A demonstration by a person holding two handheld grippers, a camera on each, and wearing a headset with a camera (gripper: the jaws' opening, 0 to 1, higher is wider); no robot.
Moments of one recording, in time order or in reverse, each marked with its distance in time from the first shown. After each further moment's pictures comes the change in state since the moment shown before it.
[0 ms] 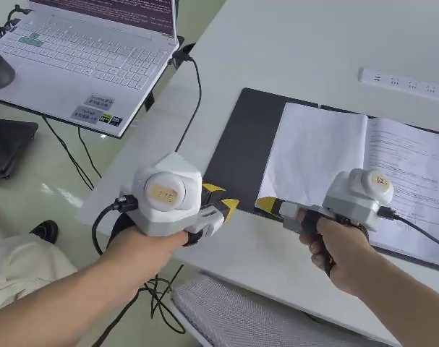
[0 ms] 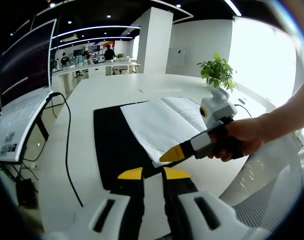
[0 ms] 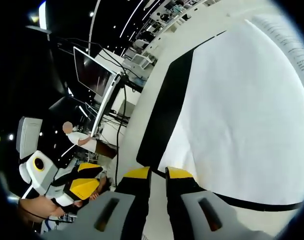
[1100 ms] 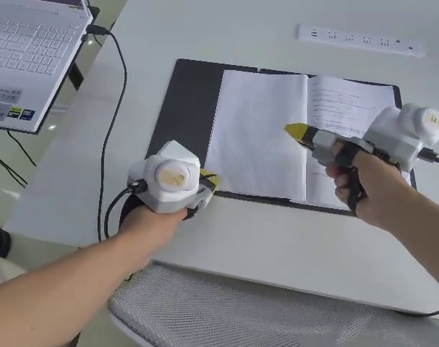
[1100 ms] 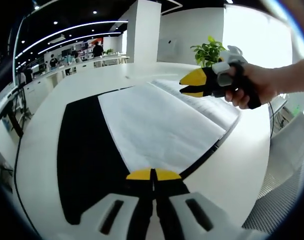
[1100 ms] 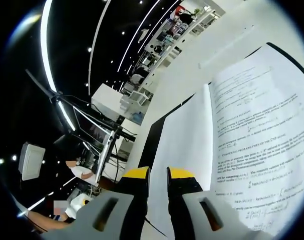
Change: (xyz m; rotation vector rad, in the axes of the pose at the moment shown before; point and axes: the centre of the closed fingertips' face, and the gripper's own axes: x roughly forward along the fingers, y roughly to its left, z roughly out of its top) left arm 0.106 -0.018 -0.026 0.077 0.061 -0.038; right arm -0.092 -0.053 0.116 0.091 -0.296 0.014
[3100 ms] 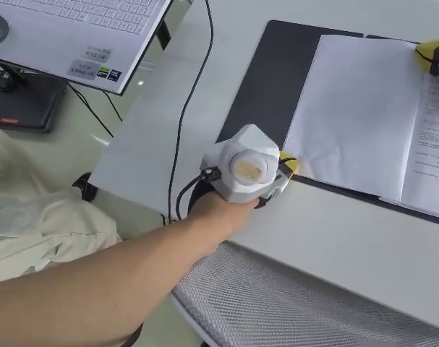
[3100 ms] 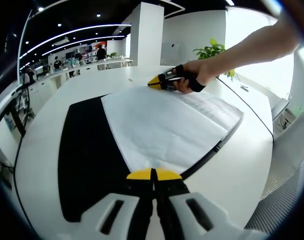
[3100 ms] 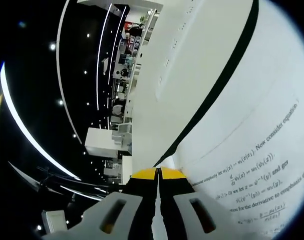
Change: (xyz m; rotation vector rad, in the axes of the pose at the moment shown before) left arm 0.001 0.002 0.001 -0.007 -0.040 0.026; right arm 0.100 -0.106 0.136 0.437 -0.150 -0.053
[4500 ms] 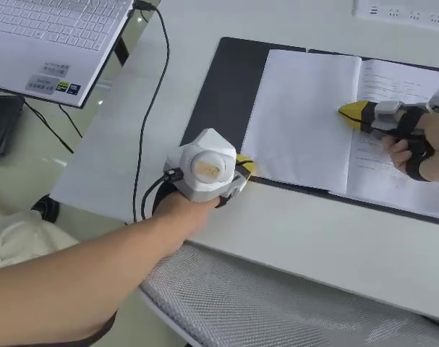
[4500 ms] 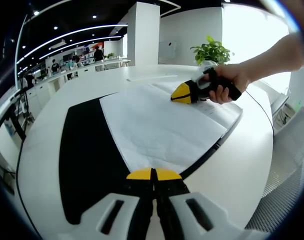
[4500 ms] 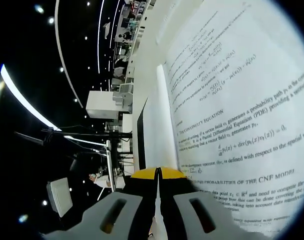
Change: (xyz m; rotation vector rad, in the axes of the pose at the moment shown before) left arm -0.001 -0.001 0.001 0.038 0.009 -0.003; right arm -0.091 -0.019 -0.112 -0.051 0.351 0.008
